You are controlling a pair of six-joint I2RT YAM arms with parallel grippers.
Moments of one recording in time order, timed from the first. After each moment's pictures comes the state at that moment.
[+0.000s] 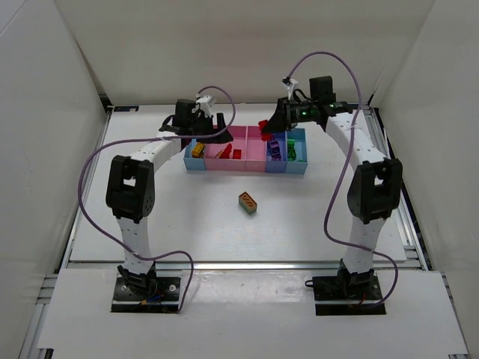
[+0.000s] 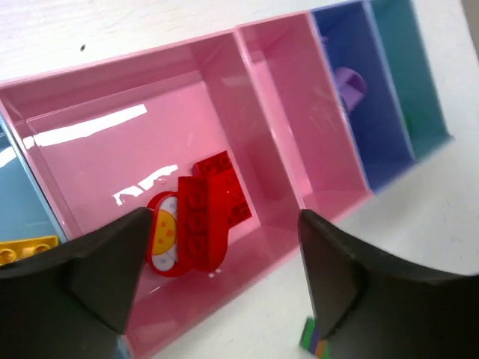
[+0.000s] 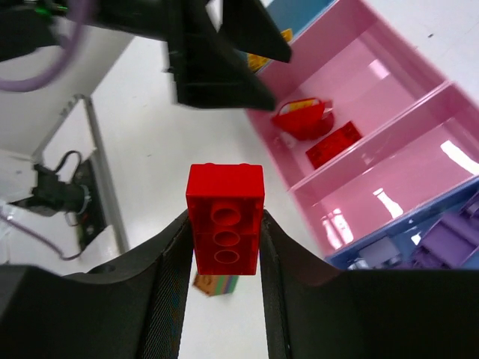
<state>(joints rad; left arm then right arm) -0.27 2.02 1.54 -0.13 0.45 -0.22 0.25 1.94 1.78 -0.51 -1.01 0.05</state>
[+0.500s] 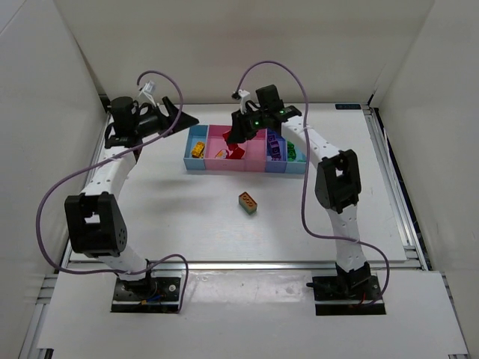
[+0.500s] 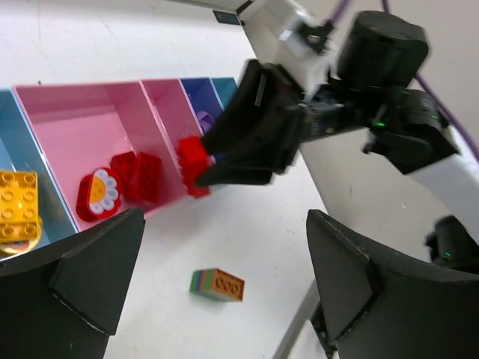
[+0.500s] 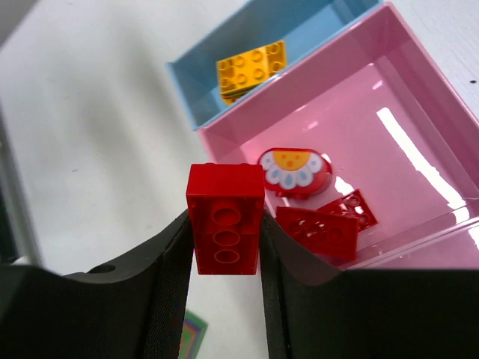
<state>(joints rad) 0.00 1.62 1.29 0.08 0.88 -0.60 0.49 2.23 2.05 -0.51 -0.75 -0.02</state>
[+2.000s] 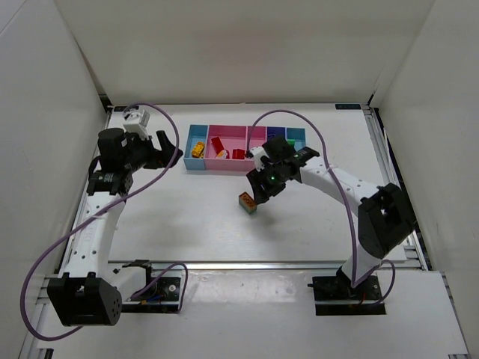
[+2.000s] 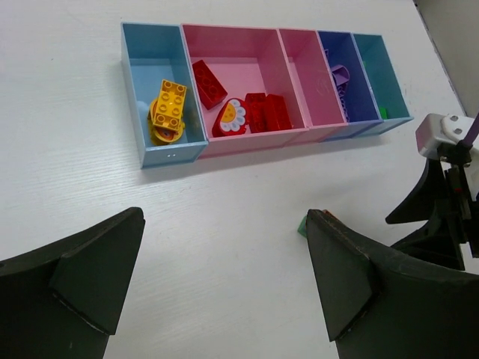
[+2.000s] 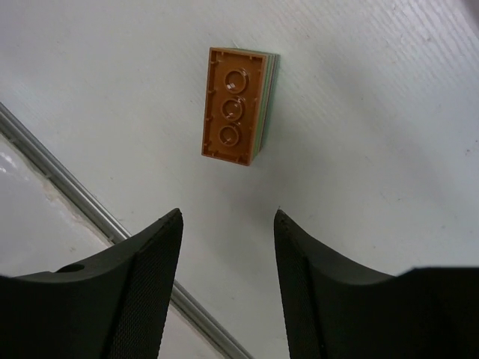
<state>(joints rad) 0.01 1.10 1.04 -0.35 0.46 -0.18 0.67 1.65 1.26 -0.73 -0.33 -0.04</state>
